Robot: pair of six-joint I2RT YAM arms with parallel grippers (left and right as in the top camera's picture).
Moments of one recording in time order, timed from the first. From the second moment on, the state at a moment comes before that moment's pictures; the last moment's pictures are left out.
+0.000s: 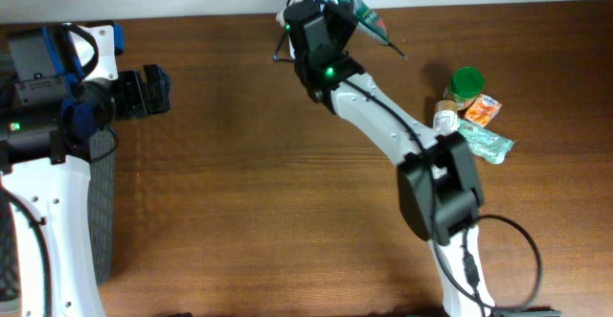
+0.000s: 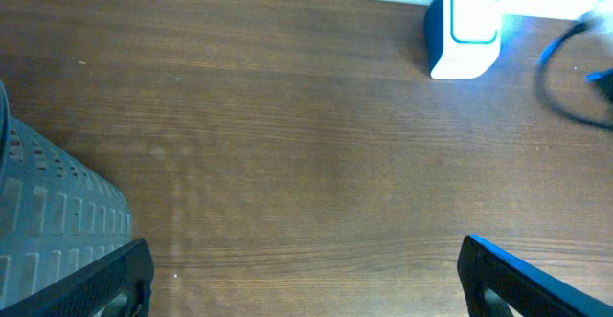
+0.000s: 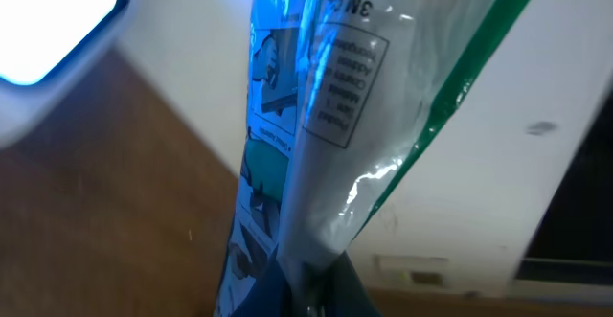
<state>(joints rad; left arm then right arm) 0.17 1.46 1.67 -1.04 0.21 0.03 0.51 2.29 1.91 -0.08 0.91 -0.96</state>
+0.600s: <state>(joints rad) 0.17 1.46 1.67 -1.04 0.21 0.03 0.51 2.42 1.91 0.02 1.03 -1.12</state>
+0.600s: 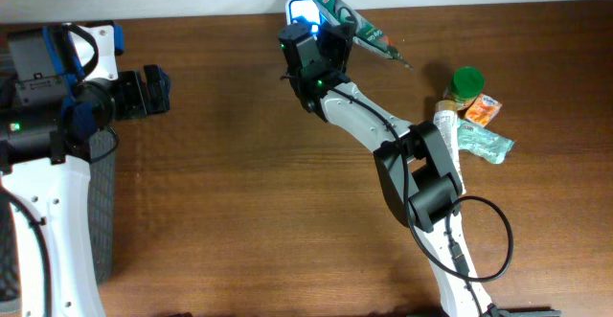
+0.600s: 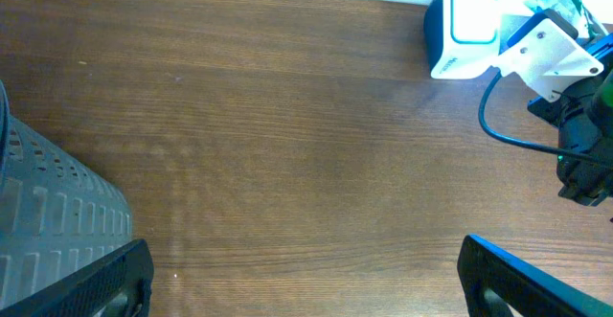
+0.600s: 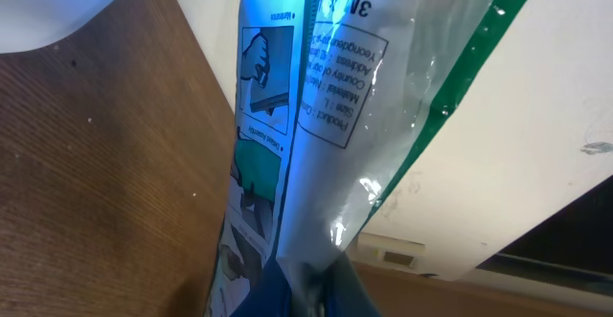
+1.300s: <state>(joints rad) 0.17 1.46 1.67 -1.04 0.21 0.03 0.53 2.42 1.91 0.02 1.05 -1.10</state>
